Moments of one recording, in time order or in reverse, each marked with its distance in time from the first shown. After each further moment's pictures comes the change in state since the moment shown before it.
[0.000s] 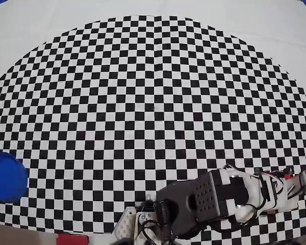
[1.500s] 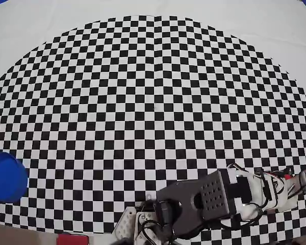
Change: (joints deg) arm -0.2 -4.9 -3.6 -0.6 0.0
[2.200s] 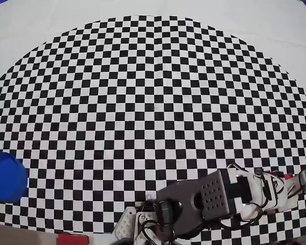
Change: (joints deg) arm -0.1 0.0 0.0 -0.4 0.0
